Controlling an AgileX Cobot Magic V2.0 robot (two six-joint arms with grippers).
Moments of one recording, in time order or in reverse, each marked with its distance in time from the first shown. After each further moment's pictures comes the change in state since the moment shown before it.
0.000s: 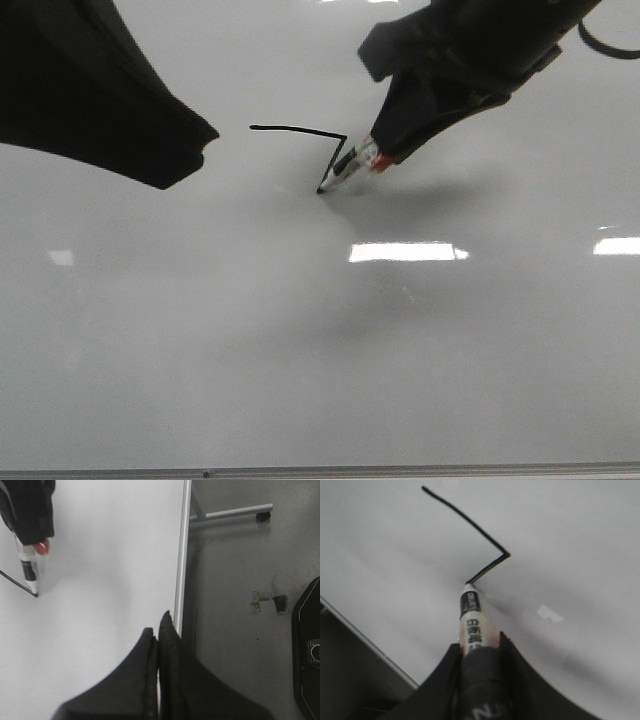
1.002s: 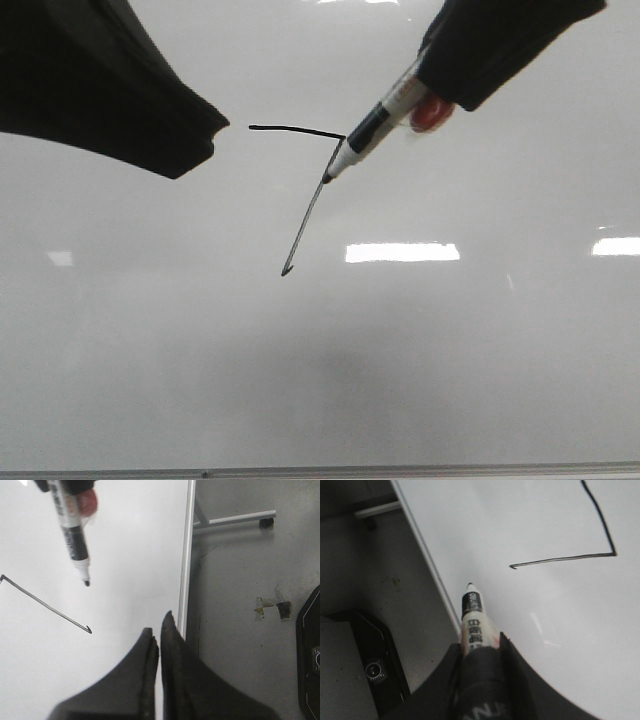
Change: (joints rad) left arm 0.000 0.000 0.000 0.000 -0.024 0.000; right arm 0.087 -0.301 0.010 -0.034 0.382 -0.368
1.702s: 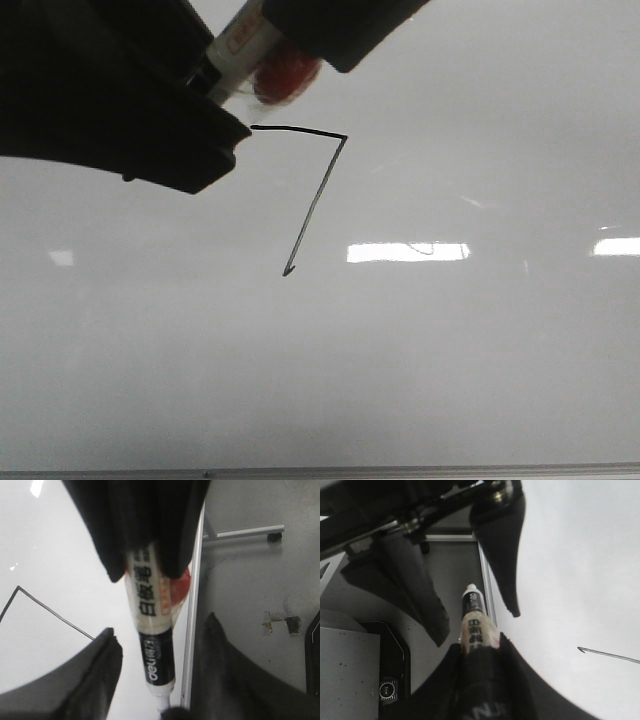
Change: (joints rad) left arm 0.000 0.000 0.000 -0.010 -0.053 0.002; right arm 0.270 -0.033 -0.016 0.038 -0.047 -0.031
